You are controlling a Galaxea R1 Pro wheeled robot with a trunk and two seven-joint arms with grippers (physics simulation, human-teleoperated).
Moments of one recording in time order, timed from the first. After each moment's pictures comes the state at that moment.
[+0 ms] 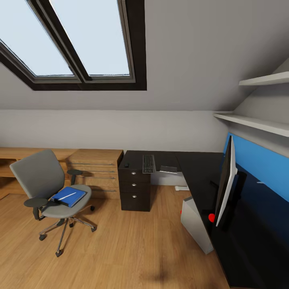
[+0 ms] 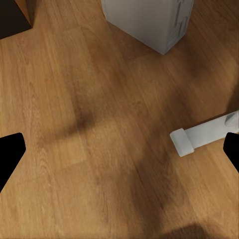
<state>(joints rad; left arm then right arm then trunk) -0.27 -0.09 -1.15 -0.30 1.11 -0.12 0.52 -0.36 0.03 0.09 0.02 -0.46 -0.54 -0.05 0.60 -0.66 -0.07</state>
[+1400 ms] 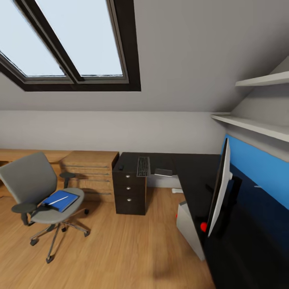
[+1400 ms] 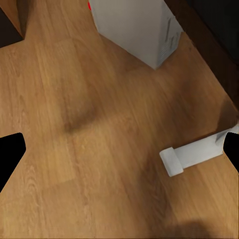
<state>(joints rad) -0.27 -0.09 -1.15 -0.30 1.11 -0.12 0.52 -0.36 0.03 0.09 0.02 -0.46 -0.54 -0.05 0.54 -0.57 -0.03</state>
